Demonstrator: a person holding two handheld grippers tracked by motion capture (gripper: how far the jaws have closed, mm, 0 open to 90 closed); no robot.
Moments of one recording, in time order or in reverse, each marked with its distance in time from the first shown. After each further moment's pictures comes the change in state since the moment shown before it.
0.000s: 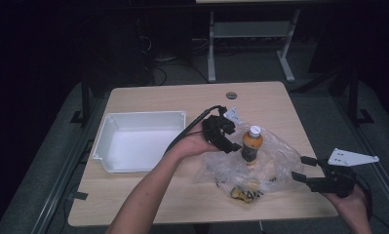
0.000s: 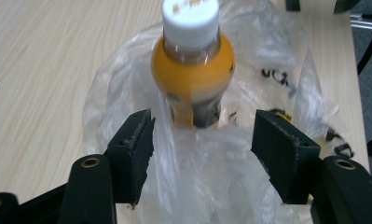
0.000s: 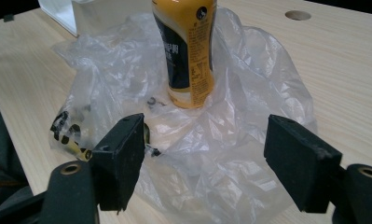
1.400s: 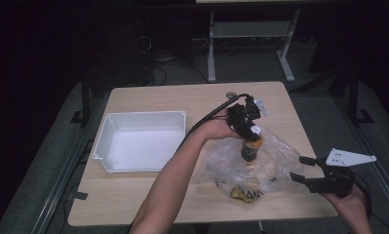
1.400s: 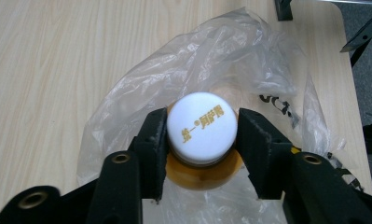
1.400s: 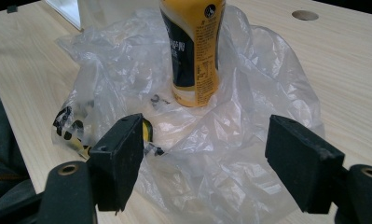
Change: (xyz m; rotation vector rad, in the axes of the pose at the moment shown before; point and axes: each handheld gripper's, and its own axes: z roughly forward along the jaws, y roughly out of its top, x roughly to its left) left arm 0.017 0.057 0.033 0.091 -0.096 0.077; right arm 0.002 0.002 0.002 0.013 0.010 -0.027
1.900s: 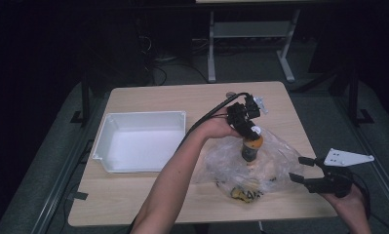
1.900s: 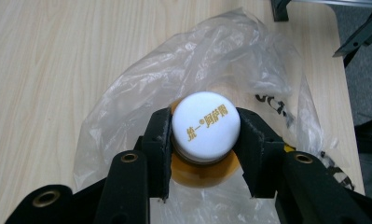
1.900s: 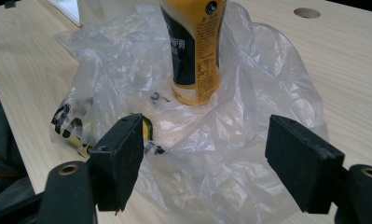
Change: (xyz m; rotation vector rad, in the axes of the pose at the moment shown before) left arm 0.001 0.003 -0.002 0.021 -0.017 -0.002; right arm 0.001 0.001 0.003 0.015 0.000 -0.007
